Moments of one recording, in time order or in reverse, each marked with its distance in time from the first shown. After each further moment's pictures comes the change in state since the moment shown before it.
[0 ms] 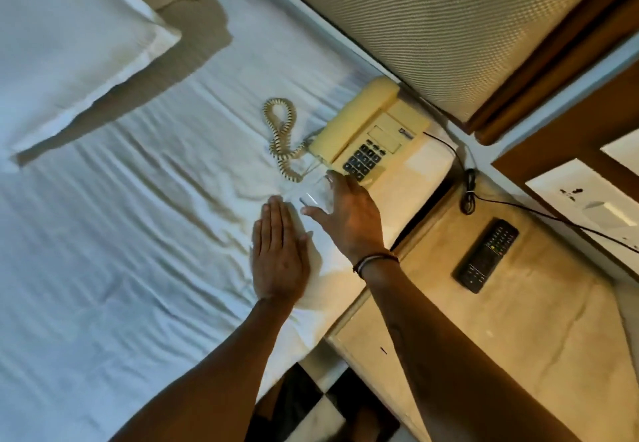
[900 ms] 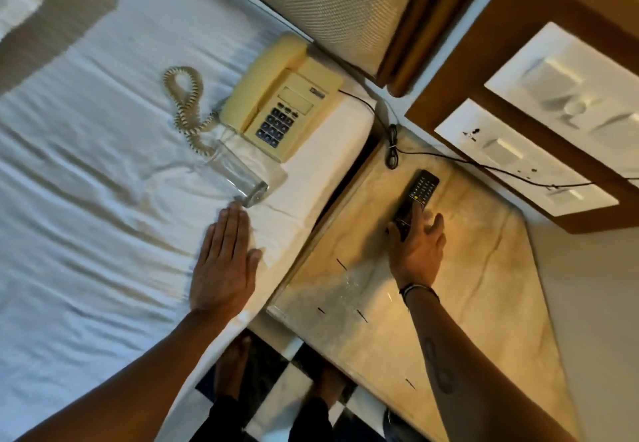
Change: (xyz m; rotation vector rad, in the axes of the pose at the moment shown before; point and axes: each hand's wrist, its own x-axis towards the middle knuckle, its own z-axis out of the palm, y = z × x) left_hand -0.059 0.013 0.009 0.071 0.001 0.351; right_hand -0.145 0.219 -0.044 -0.105 0.228 0.713
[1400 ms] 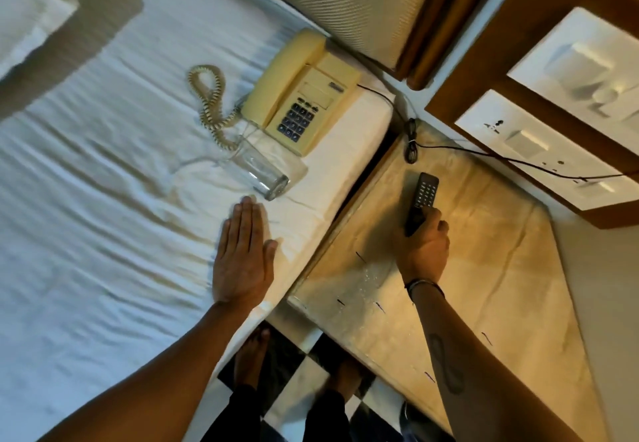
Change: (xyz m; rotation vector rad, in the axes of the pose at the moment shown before) left_hand -0.006 -0.001 0.000 -0.023 0.019 -0.077; right_hand -0.019 -0.021 0.005 0.197 0.035 0.065
